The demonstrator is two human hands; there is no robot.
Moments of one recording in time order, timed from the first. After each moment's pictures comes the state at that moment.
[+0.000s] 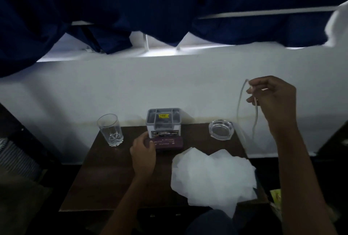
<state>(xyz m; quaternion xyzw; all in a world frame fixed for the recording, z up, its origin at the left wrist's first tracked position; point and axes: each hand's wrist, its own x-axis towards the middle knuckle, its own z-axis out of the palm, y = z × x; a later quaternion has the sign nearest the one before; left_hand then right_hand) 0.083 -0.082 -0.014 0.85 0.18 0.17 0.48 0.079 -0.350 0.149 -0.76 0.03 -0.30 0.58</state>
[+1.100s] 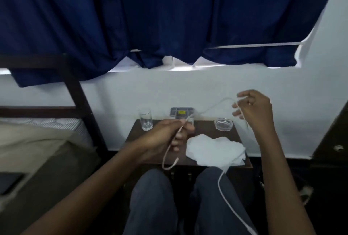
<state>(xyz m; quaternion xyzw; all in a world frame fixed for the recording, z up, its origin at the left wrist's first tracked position) -0.170 -0.090 0.198 0.67 -0.05 -0.17 0.72 -0.119 -0.311 0.208 -0.79 0.02 -0.22 0.58</state>
